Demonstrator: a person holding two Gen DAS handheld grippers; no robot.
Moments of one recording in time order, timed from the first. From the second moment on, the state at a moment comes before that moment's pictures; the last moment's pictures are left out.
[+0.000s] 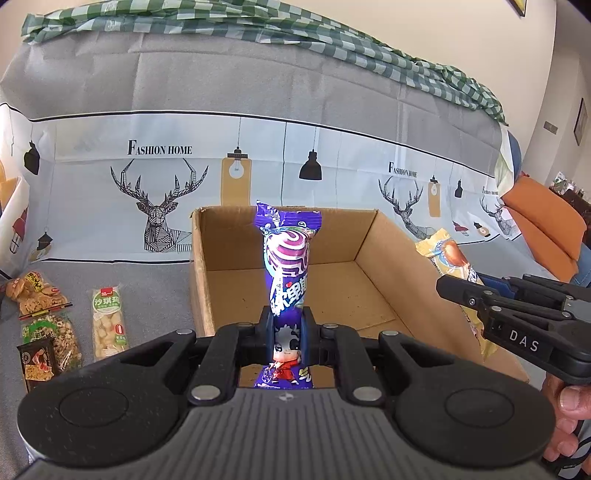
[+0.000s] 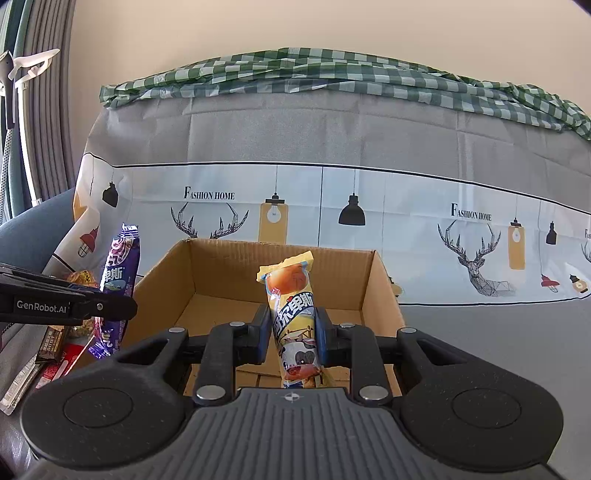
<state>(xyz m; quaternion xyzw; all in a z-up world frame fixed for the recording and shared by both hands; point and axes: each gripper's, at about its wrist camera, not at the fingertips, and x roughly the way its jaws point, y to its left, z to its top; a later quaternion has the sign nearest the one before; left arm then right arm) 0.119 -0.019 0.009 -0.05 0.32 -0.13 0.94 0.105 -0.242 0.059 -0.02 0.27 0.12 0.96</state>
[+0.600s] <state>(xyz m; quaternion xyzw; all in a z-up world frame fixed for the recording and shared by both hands) 0.117 -0.022 0.011 -0.04 0.32 -0.13 0.94 0.105 -0.240 0.058 -0.02 0.27 0.11 0.96</state>
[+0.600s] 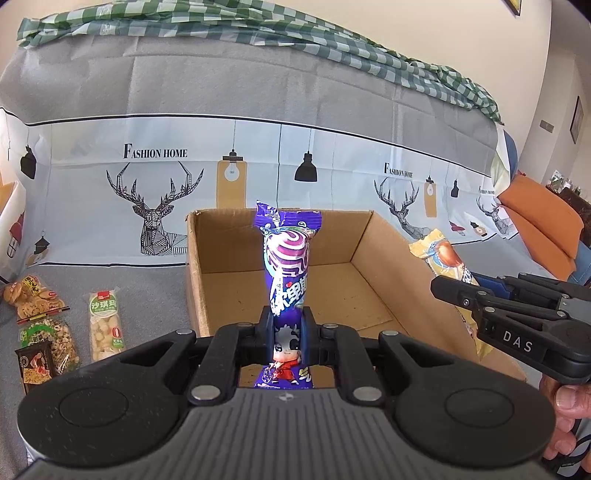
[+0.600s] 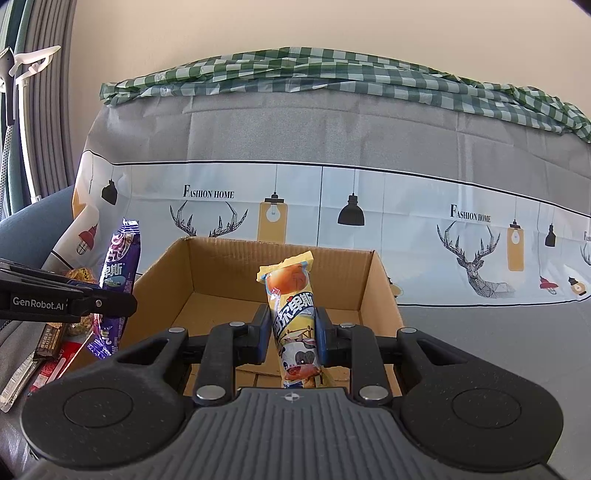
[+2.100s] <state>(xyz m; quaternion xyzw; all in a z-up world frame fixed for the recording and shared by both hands) 0.114 -0.023 0.016 -0.05 0.30 -0.16 0.94 0.106 -0.239 0.052 -0.03 0.27 0.11 0.95</state>
